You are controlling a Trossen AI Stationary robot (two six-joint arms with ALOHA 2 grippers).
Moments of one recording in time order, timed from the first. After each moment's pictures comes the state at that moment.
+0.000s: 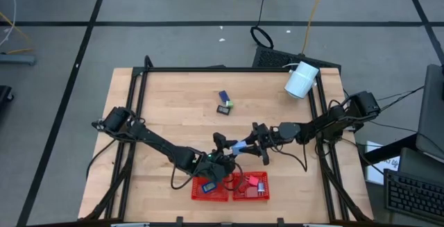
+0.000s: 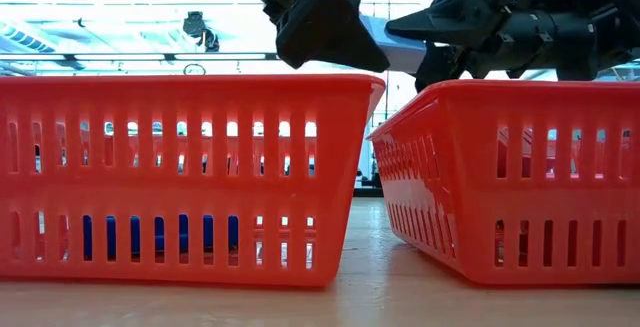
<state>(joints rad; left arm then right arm) -0.42 1.94 1.31 0.01 -0.88 0.33 0.21 1.56 0.40 1.12 -0.05 0.46</state>
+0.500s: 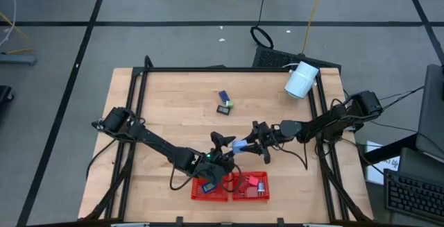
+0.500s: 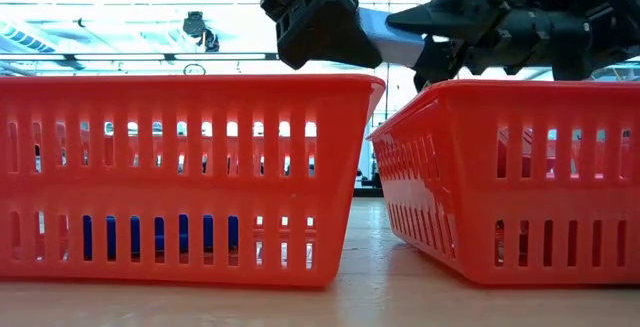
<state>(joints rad) -0.43 1.94 1.31 0.01 -0.99 0.38 0.19 1.53 0.40 1.11 -0.09 0.46</state>
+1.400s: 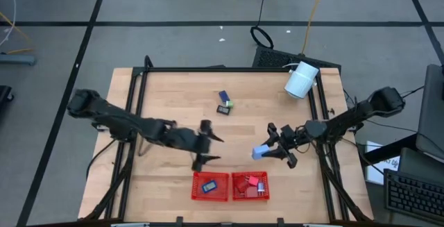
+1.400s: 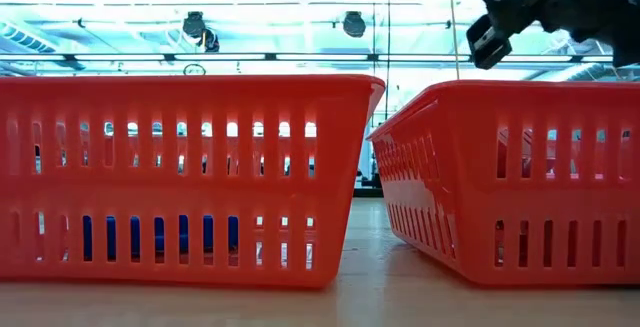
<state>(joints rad) -0.30 1.48 1.05 -0.07 -0.19 0.14 0.30 1.17 0.21 1.11 -0.08 0.36</state>
